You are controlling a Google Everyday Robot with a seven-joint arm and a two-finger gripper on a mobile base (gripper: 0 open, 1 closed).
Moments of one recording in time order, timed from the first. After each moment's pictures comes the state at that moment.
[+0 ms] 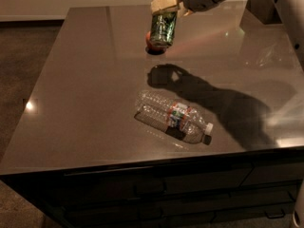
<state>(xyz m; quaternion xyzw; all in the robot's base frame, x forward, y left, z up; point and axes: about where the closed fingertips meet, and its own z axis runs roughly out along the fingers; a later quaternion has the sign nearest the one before) 0.713 -0.066 1.013 -0.86 -0.17 -0.37 0.31</state>
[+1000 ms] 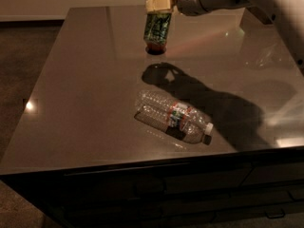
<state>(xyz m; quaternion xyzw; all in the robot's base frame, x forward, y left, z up) 0.721 -0.053 1.017 -0.82 -0.18 -0.45 0.30</state>
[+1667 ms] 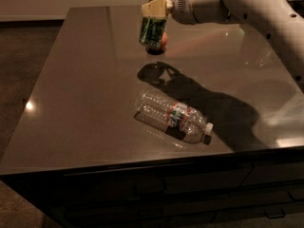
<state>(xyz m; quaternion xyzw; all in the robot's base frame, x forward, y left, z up) 0.724 -0.040 1.007 -0.79 -0.20 -0.50 0.30</state>
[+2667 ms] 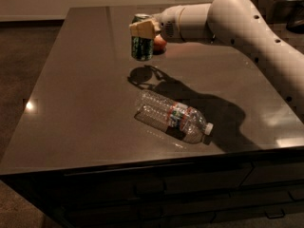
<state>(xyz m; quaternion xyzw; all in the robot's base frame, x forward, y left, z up) 0.705 -0.005 0.976 -0.74 -0.31 -0.54 0.26</state>
